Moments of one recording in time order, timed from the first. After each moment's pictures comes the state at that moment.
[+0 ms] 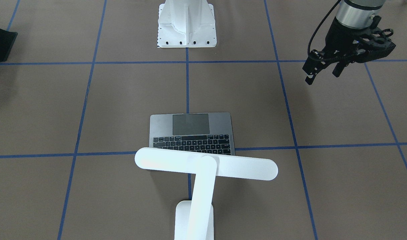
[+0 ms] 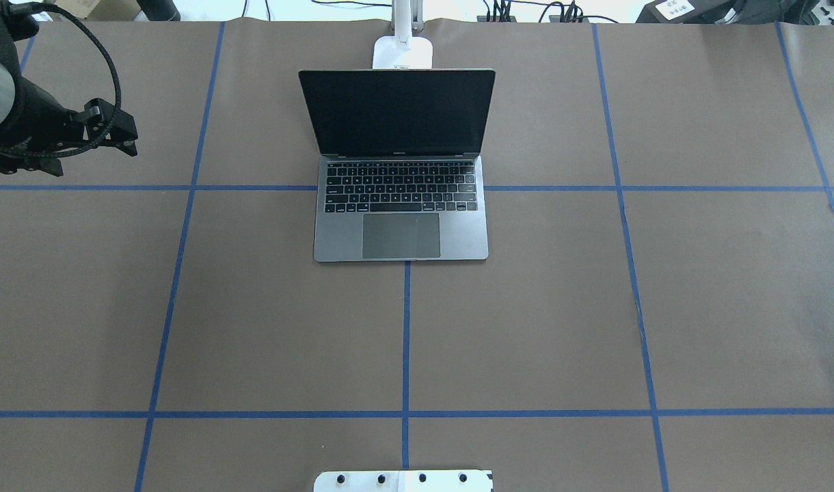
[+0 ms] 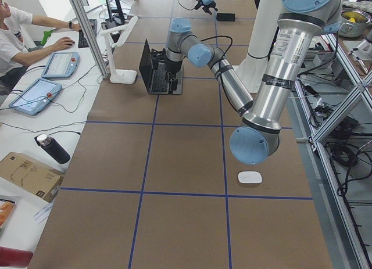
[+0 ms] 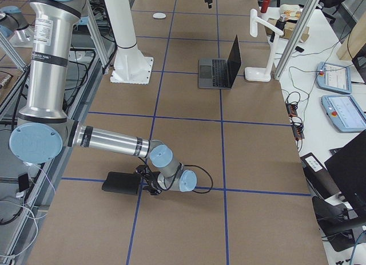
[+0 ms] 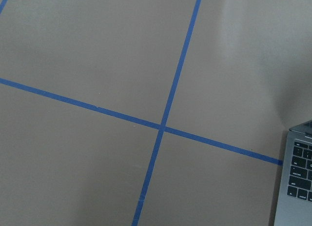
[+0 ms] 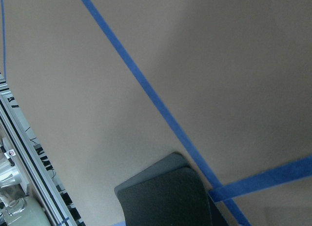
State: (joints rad) left arm -0.96 -1.87 -2.18 -1.36 -1.99 -1.16; right arm 1.18 -1.76 1.46 -2.23 2.58 -1.39
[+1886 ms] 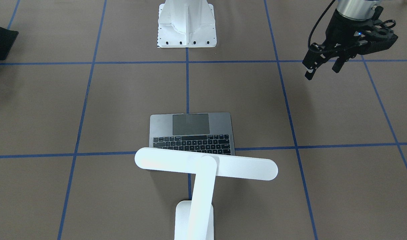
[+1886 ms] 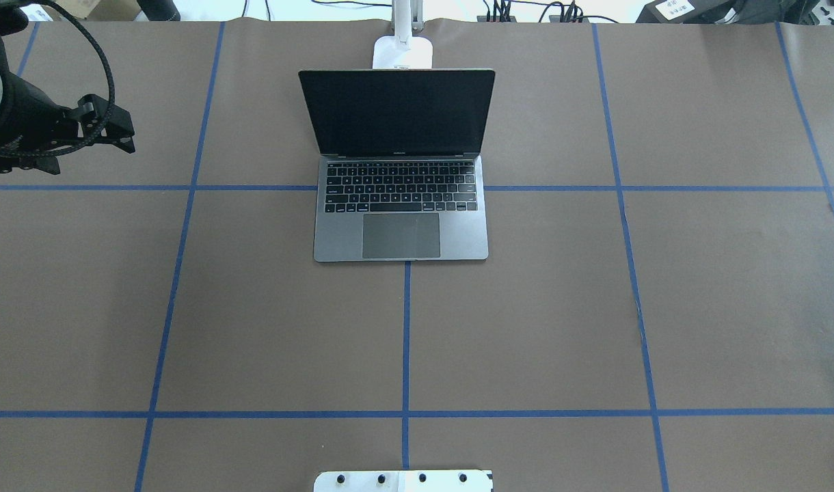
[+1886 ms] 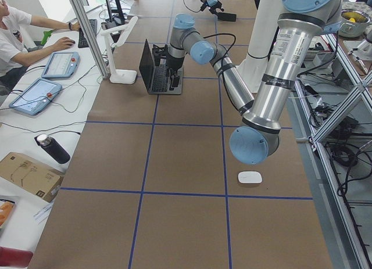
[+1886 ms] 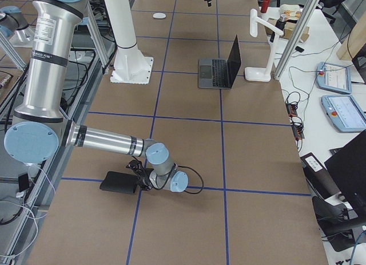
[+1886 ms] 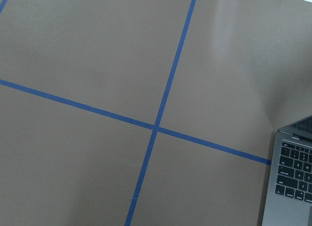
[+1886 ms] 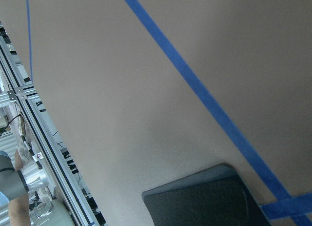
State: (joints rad) left arm -0.96 -1.87 -2.22 -1.36 -1.99 -1.18; right arm 1.12 -1.79 1.51 -2.38 2.66 -1.47
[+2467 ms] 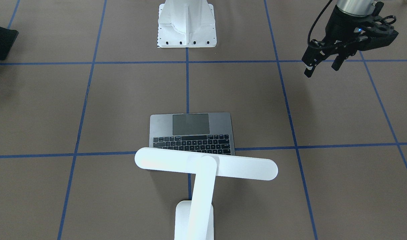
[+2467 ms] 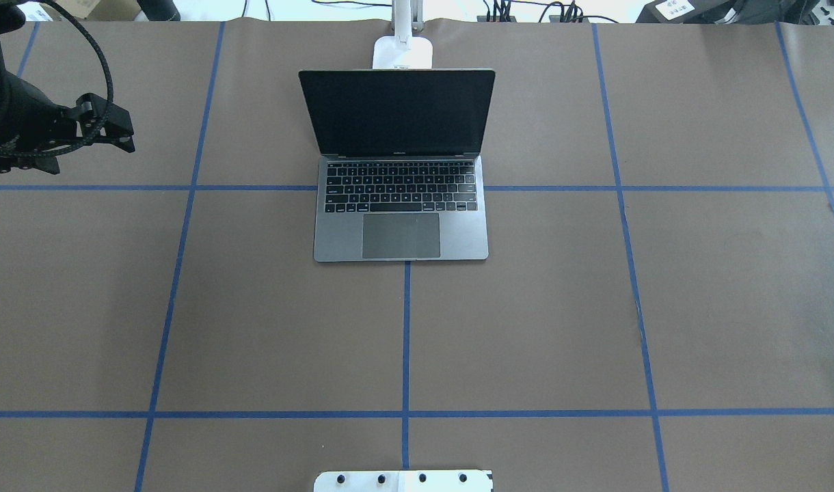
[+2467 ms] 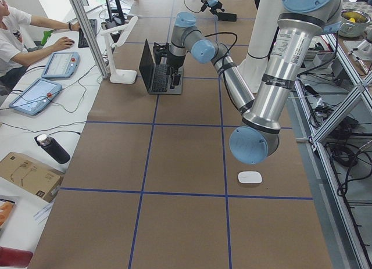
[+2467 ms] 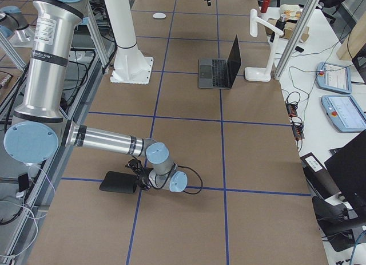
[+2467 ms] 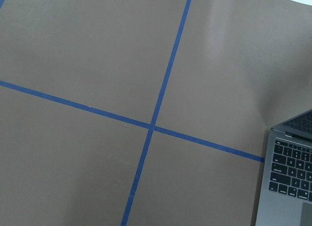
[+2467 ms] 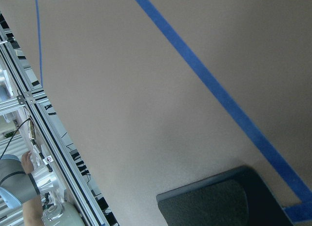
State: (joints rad) left arm -0.96 -1.87 -2.23 -1.35 -1.99 -1.18; right arm 1.09 -1.79 1.51 -2.40 2.69 -1.47
